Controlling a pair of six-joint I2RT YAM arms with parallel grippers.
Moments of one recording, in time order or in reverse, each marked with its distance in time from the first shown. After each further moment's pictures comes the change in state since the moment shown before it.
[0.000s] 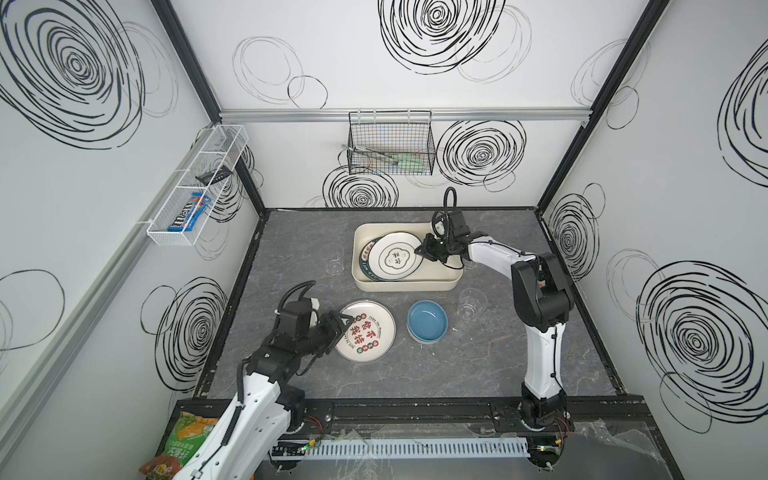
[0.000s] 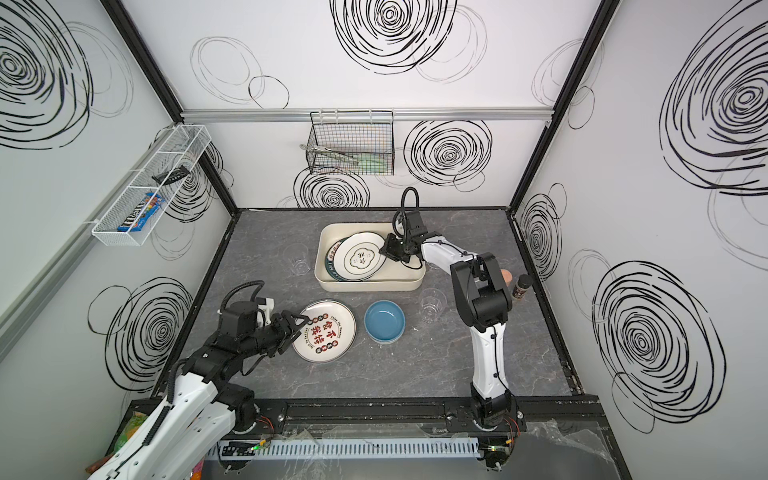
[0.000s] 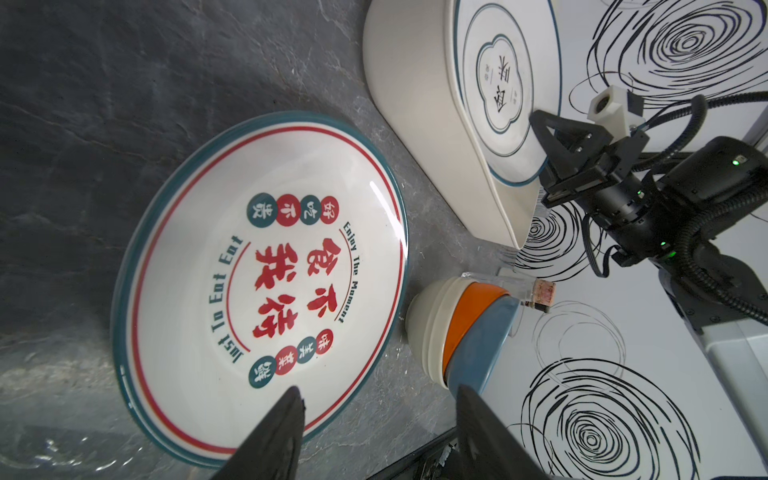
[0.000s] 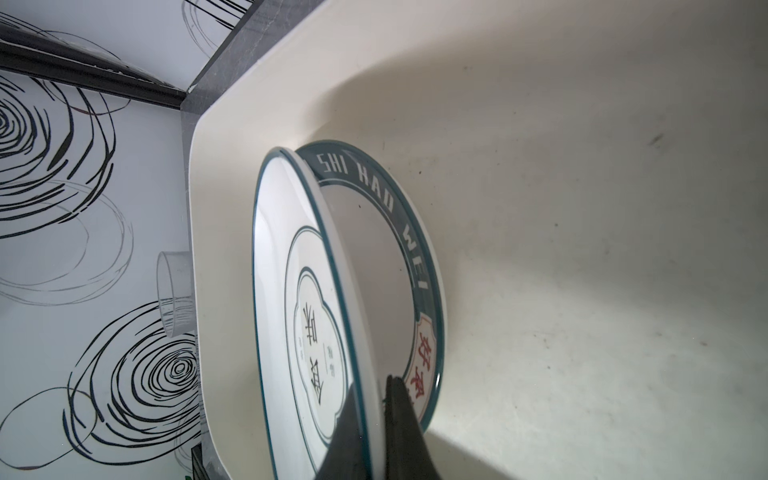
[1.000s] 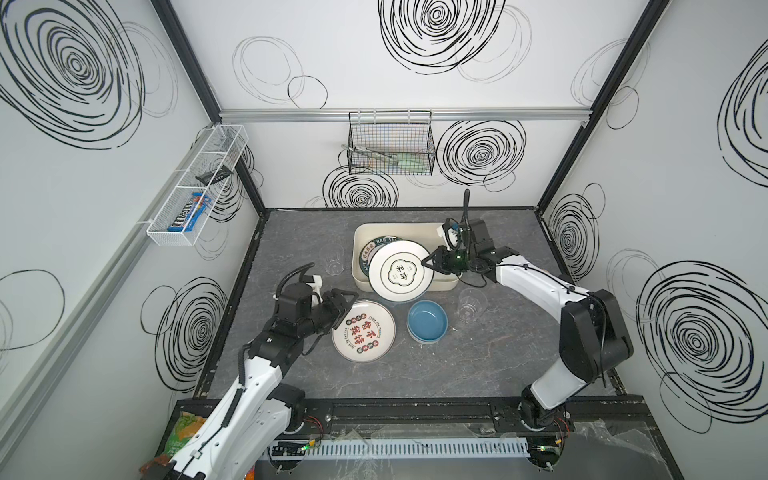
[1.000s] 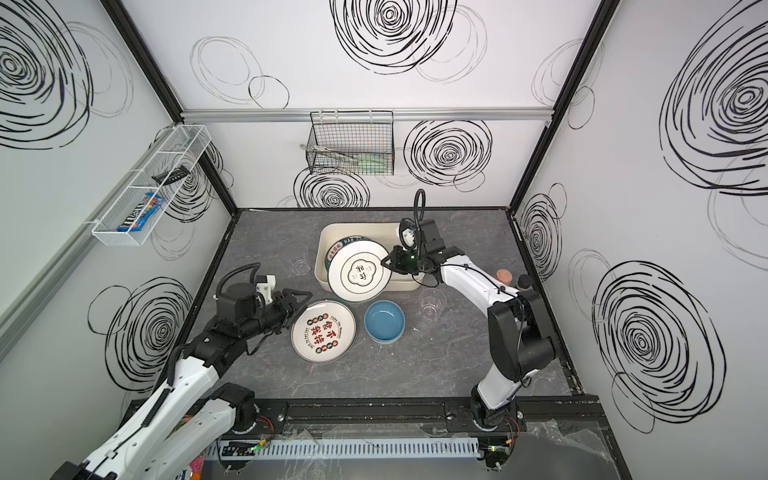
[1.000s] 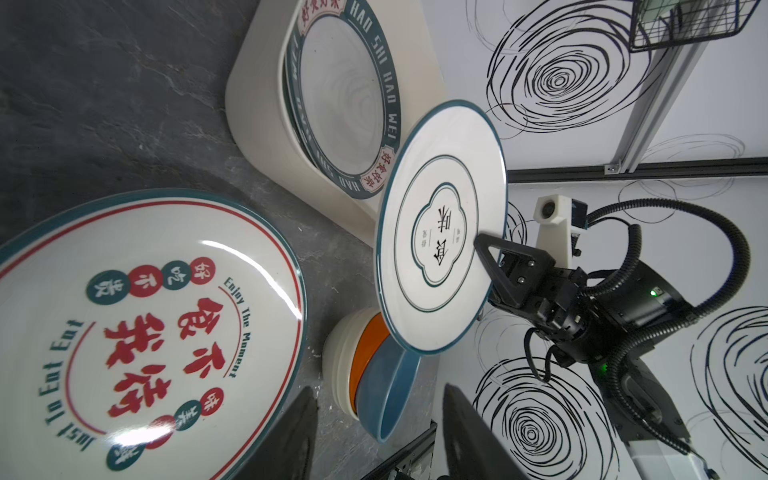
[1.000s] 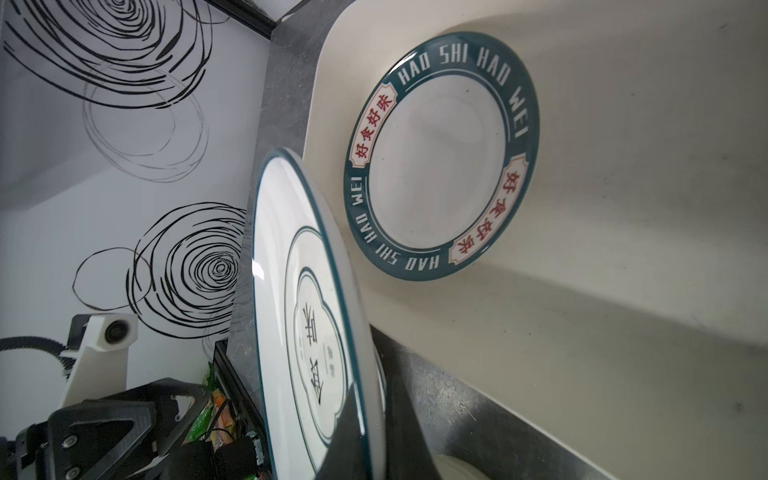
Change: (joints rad) left arm -0.011 0.108 0.119 0.173 0.001 -0.055; right arm 0.026 -0.425 -0.332 -0.024 -0.087 -0.124
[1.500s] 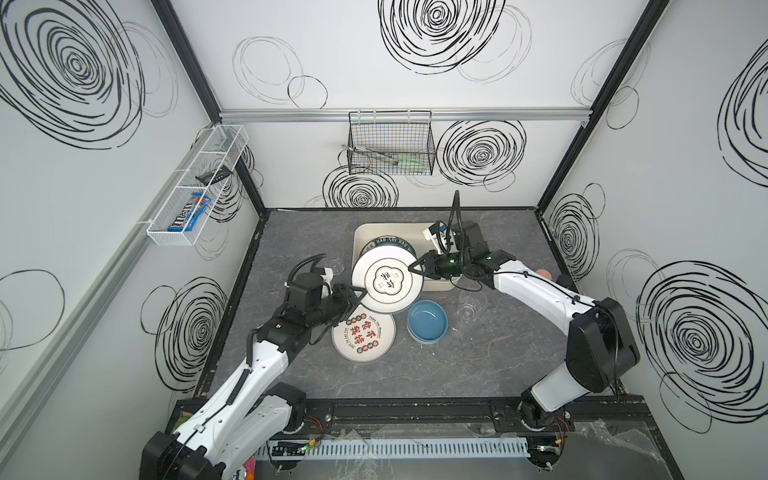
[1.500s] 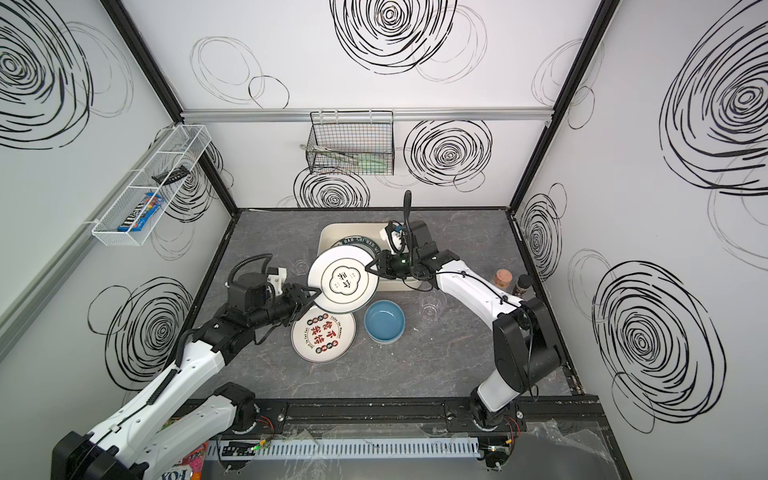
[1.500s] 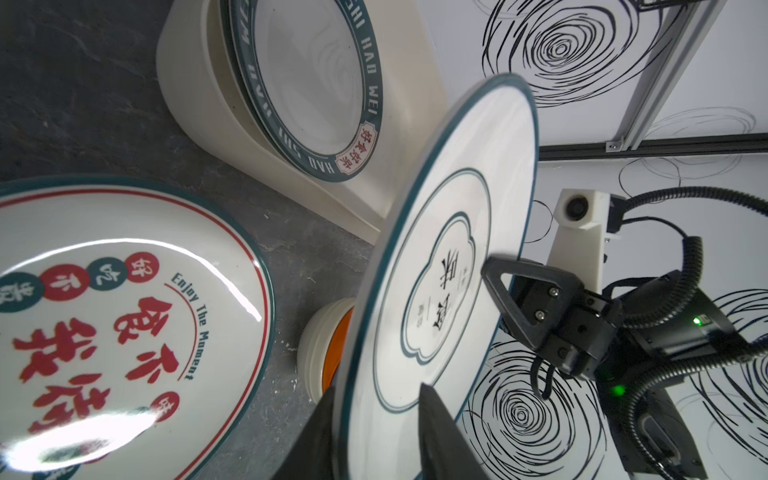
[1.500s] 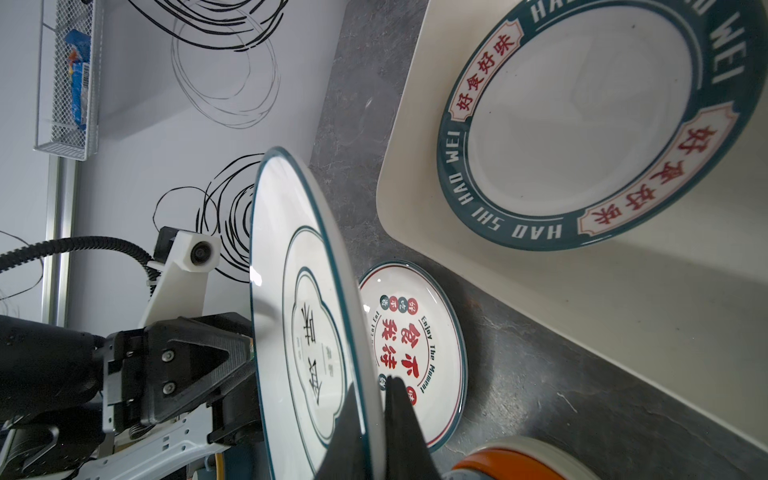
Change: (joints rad) left arm -0.087 0.146 0.096 0.062 -0.001 -0.038; right arm 0.093 -0.081 -0.019 0.019 -0.108 0.016
